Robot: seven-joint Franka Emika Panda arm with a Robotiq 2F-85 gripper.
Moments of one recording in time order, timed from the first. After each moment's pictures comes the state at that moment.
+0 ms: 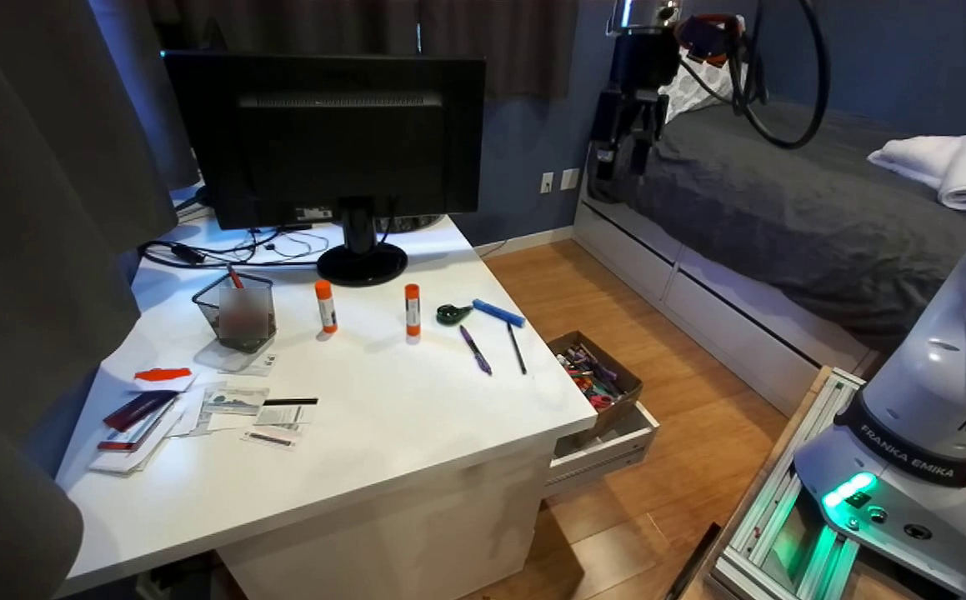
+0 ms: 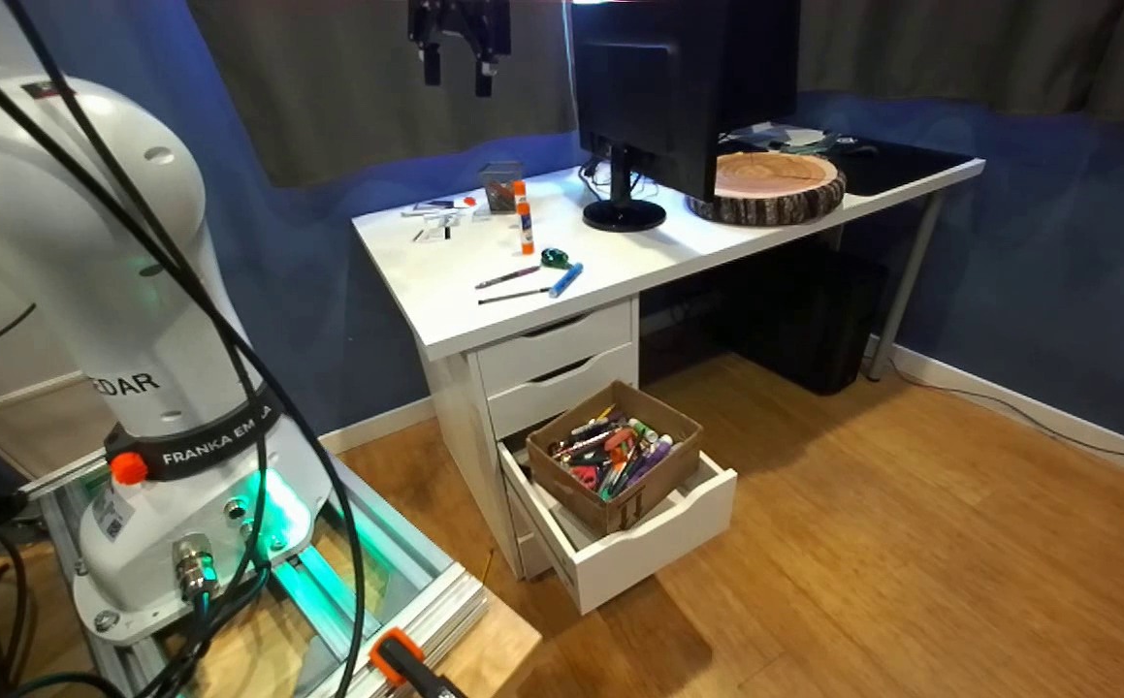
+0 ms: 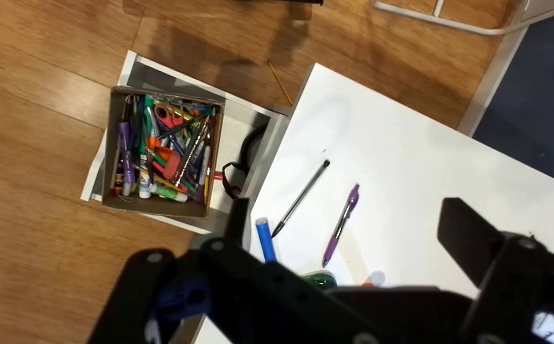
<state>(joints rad) 0.05 -0.36 0.04 -2.29 0.14 1.82 0.01</state>
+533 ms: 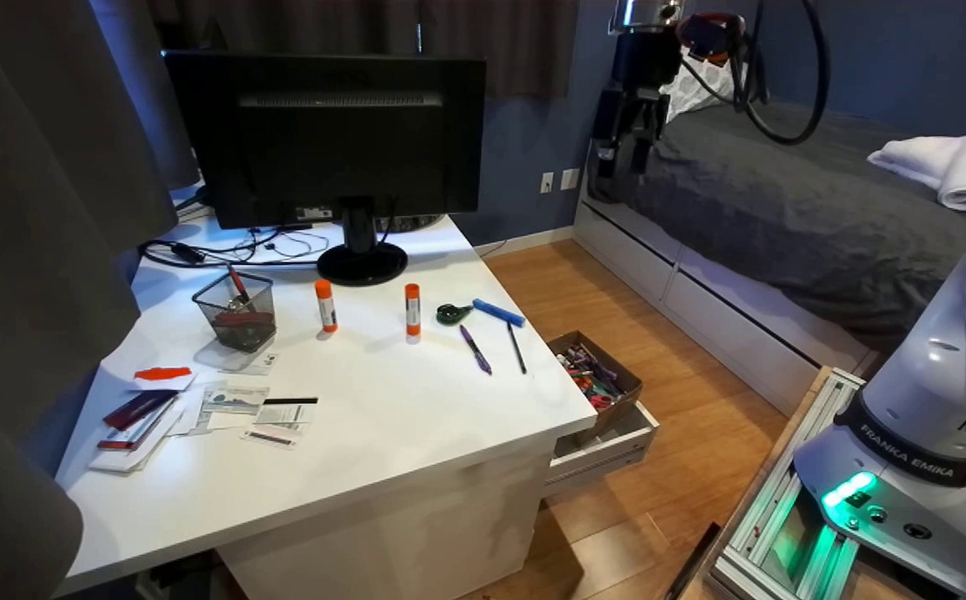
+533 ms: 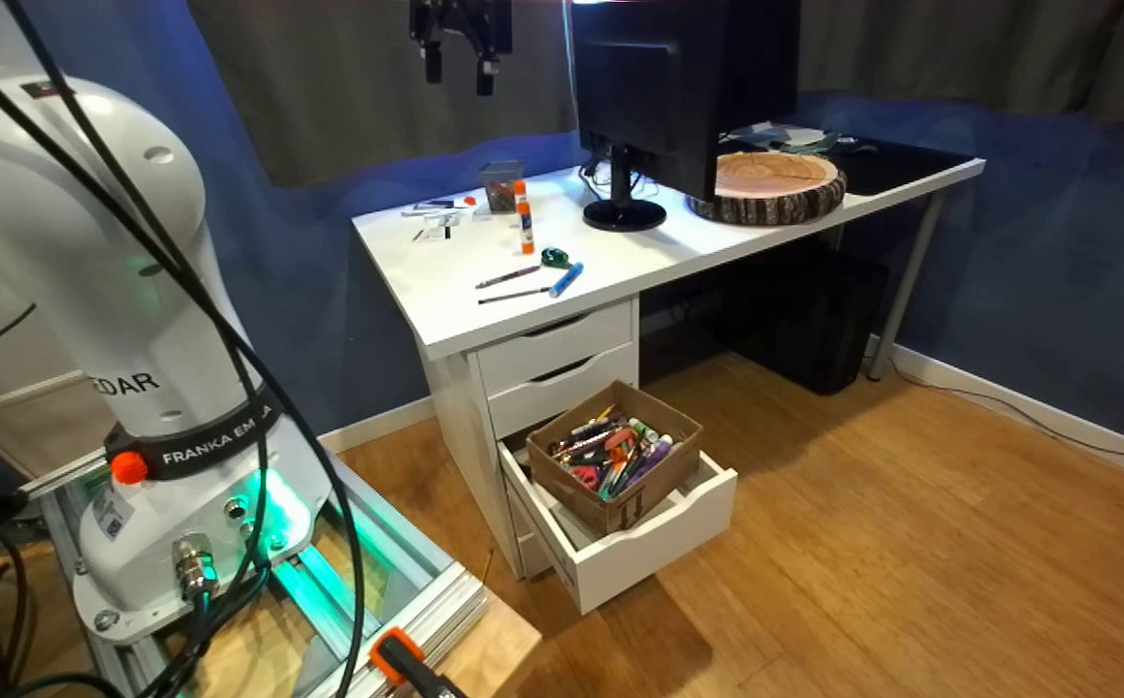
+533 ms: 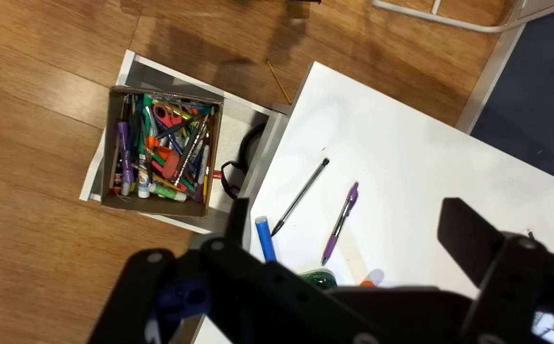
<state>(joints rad) 0.05 -0.36 0.04 -2.29 0.15 1.82 0.01</state>
